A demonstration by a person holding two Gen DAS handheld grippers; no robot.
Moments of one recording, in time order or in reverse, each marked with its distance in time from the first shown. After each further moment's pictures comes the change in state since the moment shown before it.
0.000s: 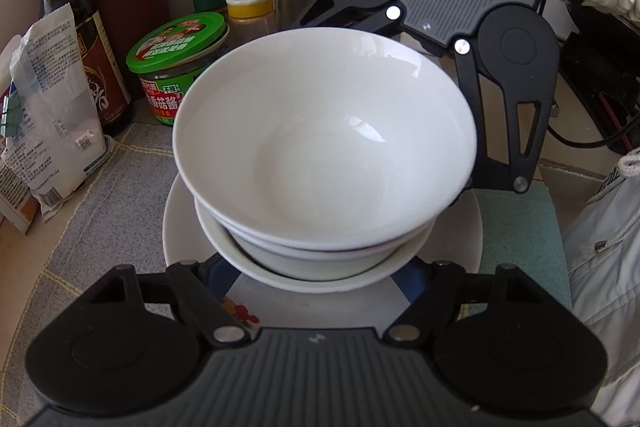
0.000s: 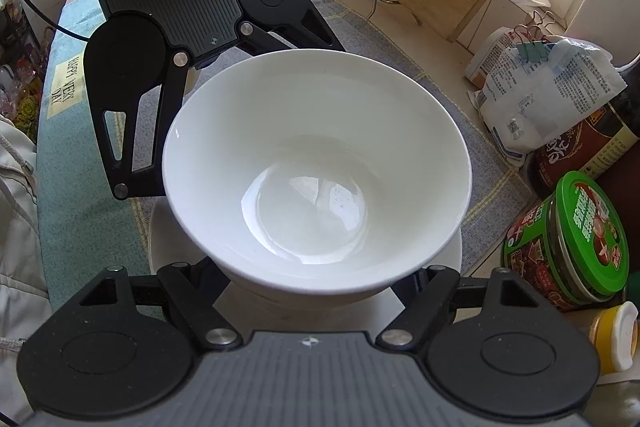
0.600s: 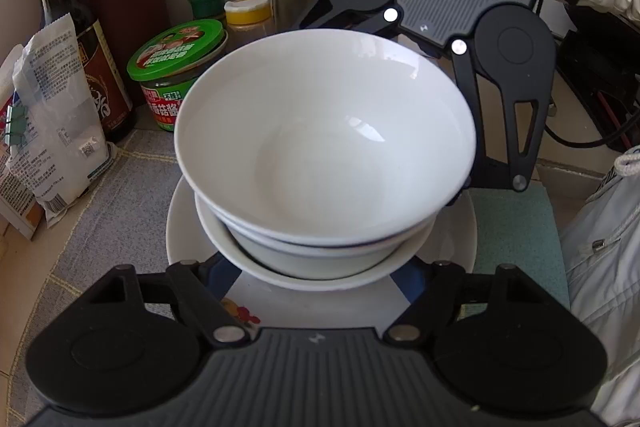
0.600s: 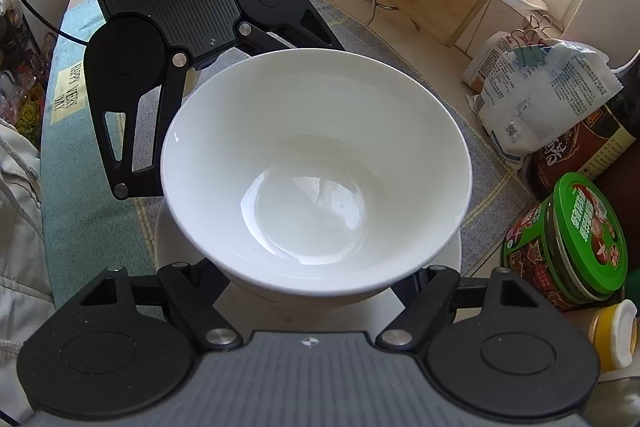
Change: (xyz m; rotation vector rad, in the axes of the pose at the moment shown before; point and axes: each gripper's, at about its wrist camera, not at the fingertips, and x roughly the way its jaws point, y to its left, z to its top) left arm -0.008 -0.003 0.000 0.018 -0.003 0.005; right arm -0.001 0.000 -0.002 0.003 -0.015 0.006
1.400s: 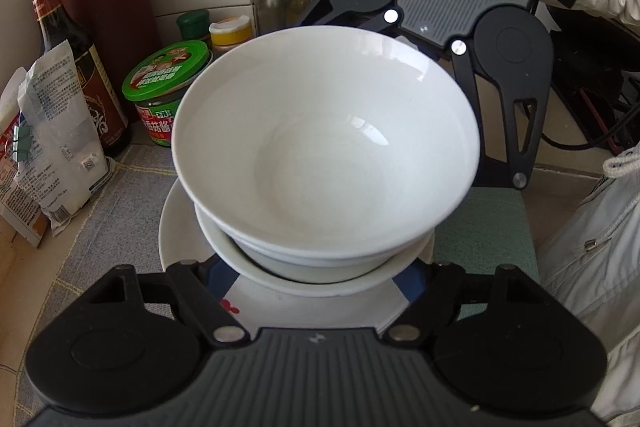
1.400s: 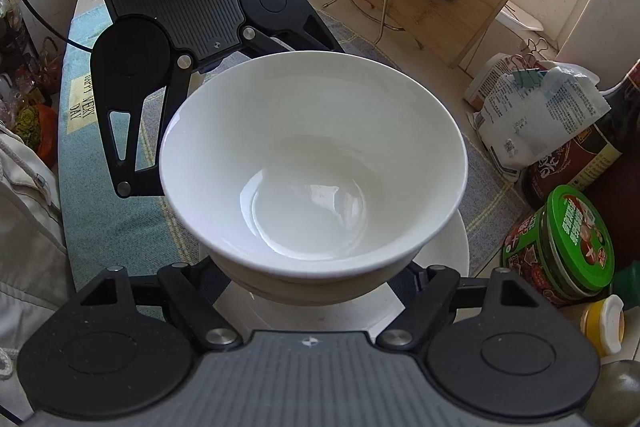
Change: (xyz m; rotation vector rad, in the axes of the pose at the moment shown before) left arm -0.017 -0.017 -0.002 0.030 -0.024 -0.002; right arm -0.018 0.021 -0.003 -0.006 -0.031 -0.025
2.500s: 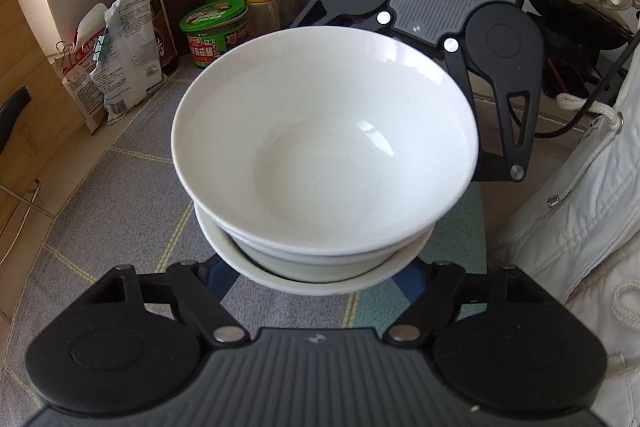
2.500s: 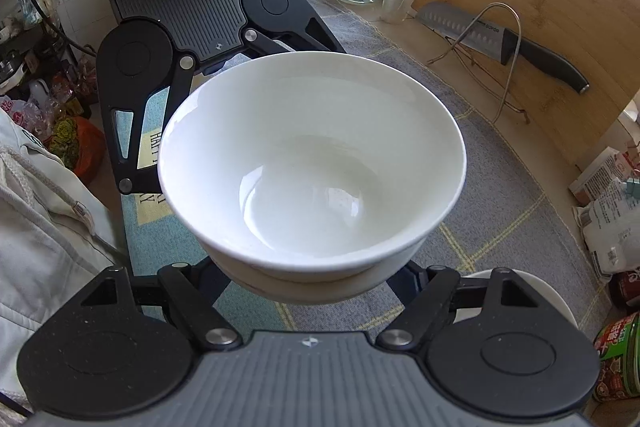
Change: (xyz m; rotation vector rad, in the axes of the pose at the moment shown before) left arm -0.106 -0.030 -0.085 -0.070 0.033 0.033; right arm 0.040 0.095 0.094 -0.055 -0.040 0.107
